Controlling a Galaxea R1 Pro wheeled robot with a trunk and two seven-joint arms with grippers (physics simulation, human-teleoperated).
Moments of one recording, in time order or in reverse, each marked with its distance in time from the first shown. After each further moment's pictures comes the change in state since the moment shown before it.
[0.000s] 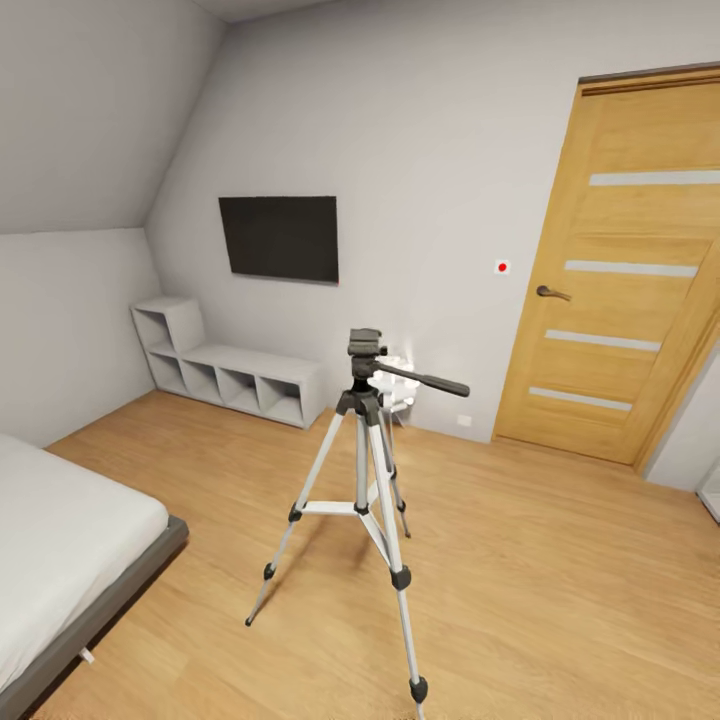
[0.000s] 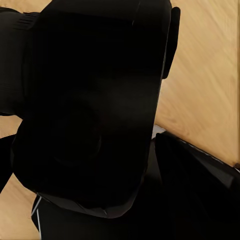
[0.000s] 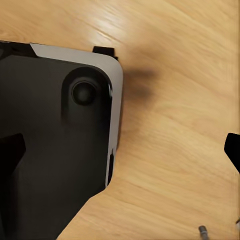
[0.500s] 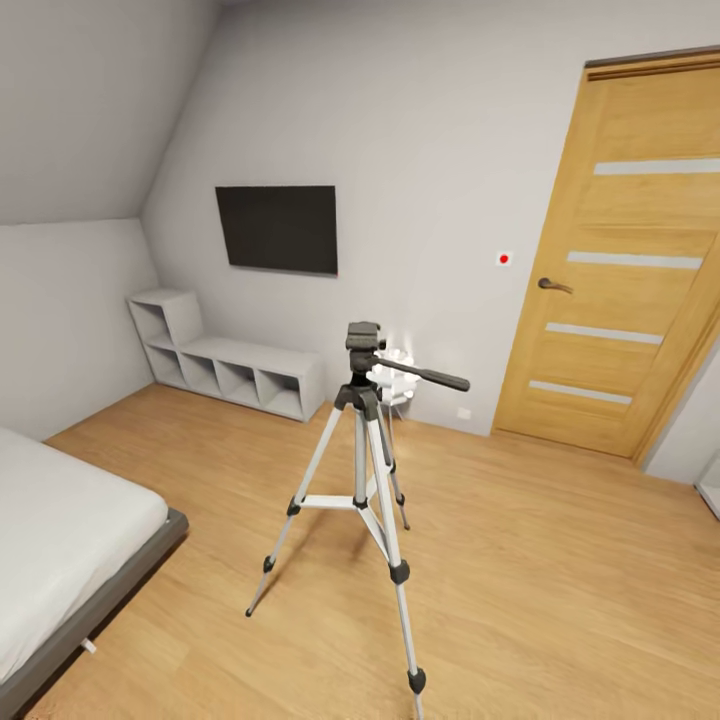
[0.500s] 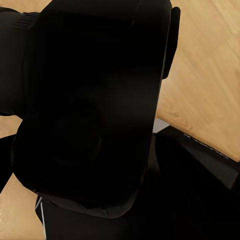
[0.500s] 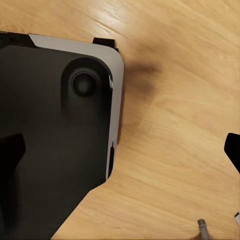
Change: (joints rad) left arm 0.000 0.000 0.000 0.001 0.001 -0.001 0.000; right arm 0.000 -0.001 0.000 0.000 0.000 0.000 0.000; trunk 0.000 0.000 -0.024
